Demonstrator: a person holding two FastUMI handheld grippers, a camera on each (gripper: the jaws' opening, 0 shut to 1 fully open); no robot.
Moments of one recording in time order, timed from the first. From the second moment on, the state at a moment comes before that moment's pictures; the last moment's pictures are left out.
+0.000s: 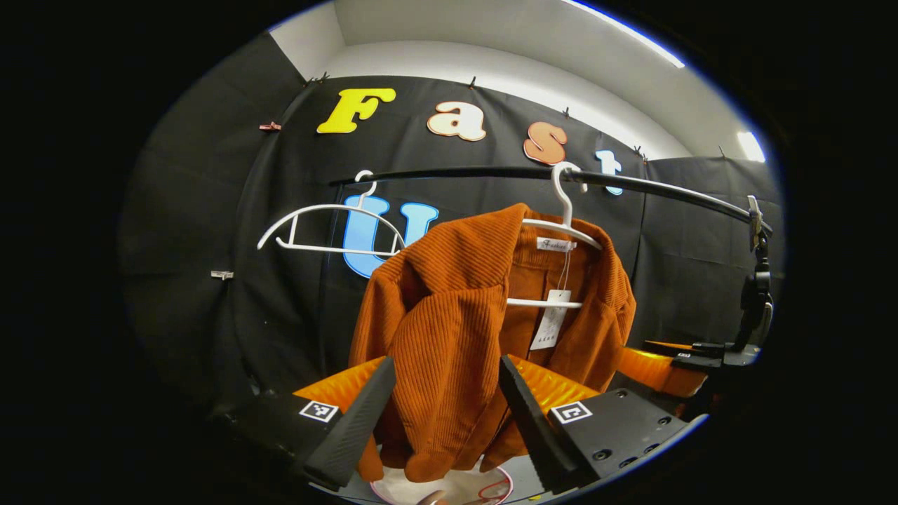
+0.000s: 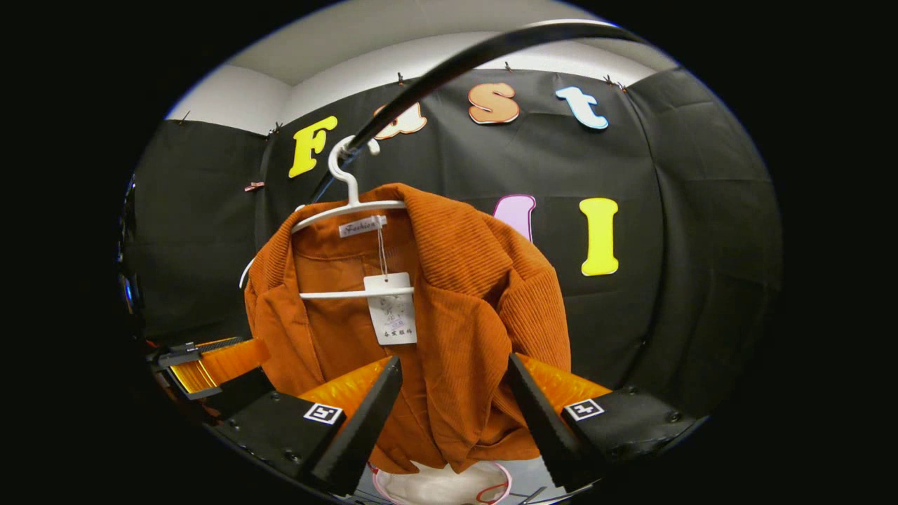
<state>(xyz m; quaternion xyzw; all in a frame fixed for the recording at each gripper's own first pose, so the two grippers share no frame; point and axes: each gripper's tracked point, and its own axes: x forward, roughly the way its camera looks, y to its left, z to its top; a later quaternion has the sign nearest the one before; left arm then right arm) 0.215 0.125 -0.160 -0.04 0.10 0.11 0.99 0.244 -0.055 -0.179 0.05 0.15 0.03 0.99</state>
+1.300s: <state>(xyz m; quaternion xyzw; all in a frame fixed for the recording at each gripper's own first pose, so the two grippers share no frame) 0.306 0.123 -0.181 -0.11 0.08 0.16 0.98 0.358 -0.033 -0.214 0.08 0.15 0.09 0.98</state>
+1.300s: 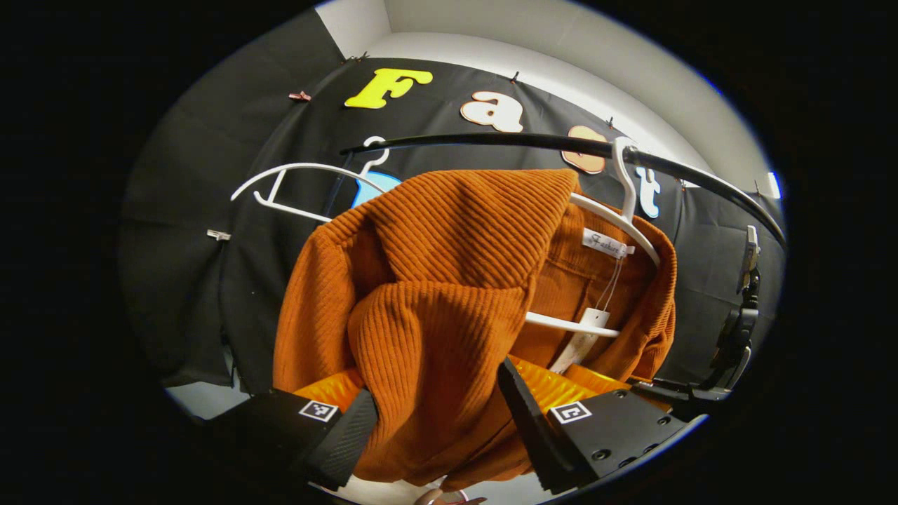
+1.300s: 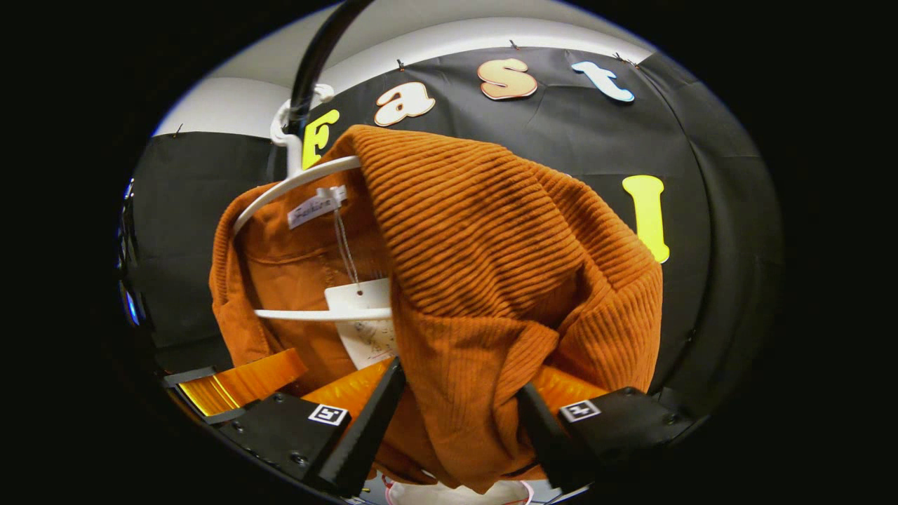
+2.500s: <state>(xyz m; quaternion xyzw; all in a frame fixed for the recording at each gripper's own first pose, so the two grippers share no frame) 0.230 0.182 -0.050 0.06 0.00 0.26 0.96 0.344 -0.161 -0.070 0.10 -0.03 0.03 0.99</state>
